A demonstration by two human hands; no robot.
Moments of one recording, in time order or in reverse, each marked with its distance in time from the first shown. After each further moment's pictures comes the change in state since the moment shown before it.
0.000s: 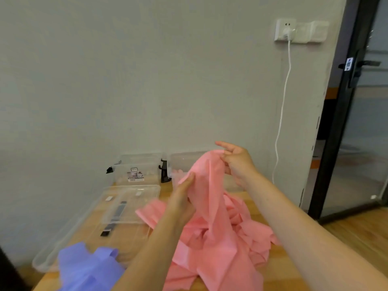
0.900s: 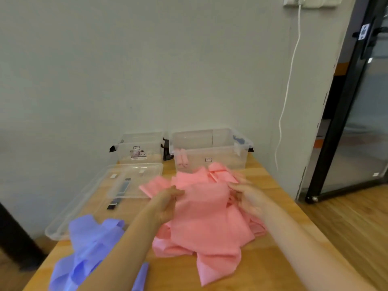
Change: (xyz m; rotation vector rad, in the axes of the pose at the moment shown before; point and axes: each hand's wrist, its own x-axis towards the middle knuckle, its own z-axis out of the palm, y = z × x) left_hand -0.040 0.001 -0.052 0.326 0.377 -0.378; right_hand -0.057 0.112 -0.041 0.293 -0.041 0.442
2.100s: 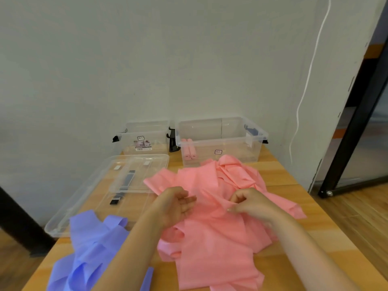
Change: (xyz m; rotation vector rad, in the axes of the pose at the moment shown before) left_hand 0.035 -0.014 -0.027 0.047 0.046 -0.160; right_hand 0.009 0.026 0.002 -0.840 -0.160 -0.149
